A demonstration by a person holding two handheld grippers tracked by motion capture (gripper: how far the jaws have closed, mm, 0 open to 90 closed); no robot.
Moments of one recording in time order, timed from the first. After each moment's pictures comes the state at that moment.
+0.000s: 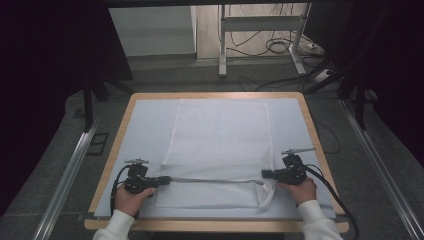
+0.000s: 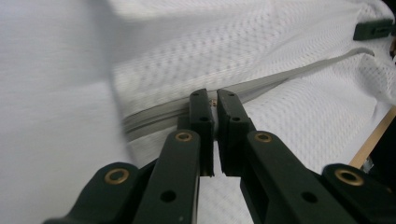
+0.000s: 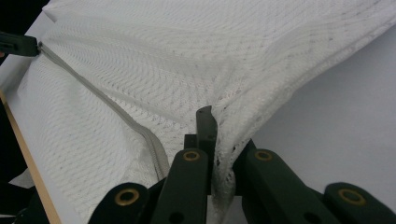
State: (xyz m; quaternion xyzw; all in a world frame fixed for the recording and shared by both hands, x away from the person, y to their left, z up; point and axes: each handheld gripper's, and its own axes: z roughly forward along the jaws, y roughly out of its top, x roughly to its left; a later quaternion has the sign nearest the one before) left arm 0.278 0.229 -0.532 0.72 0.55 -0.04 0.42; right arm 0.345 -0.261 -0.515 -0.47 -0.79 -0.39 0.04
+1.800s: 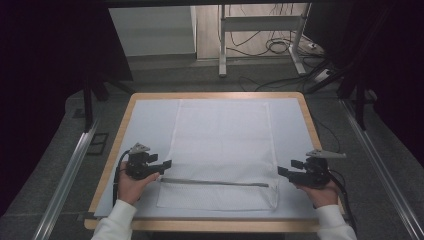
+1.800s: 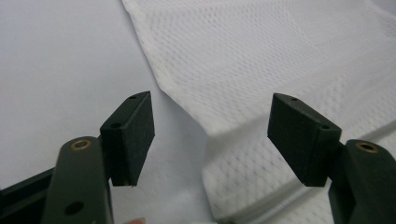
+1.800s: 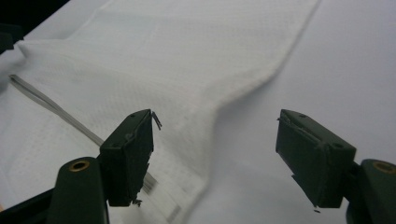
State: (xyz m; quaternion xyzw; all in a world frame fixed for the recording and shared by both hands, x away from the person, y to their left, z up) left arm 0.314 0.222 -0.517 0.73 0.52 0.13 0.41; right arm 0.319 -0.311 -0.487 -0.47 -0.76 -0.44 -0.10
